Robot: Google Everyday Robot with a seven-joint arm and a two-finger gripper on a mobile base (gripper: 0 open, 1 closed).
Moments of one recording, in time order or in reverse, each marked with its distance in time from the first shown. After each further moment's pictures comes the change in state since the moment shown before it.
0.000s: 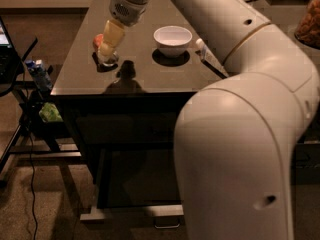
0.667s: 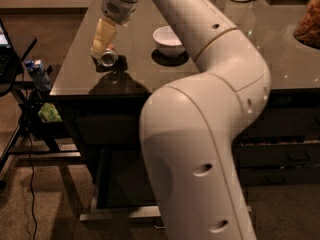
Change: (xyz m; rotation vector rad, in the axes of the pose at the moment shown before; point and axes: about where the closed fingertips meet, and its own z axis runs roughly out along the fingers) arm -0.022 -0.014 0.025 -0.041 0.015 0.001
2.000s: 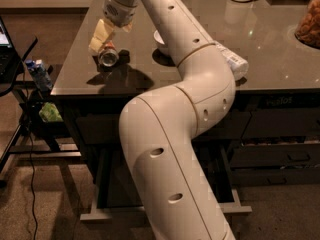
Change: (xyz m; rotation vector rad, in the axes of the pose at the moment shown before) arm -0.005 -0.024 0.032 -0.051 -0.003 0.155
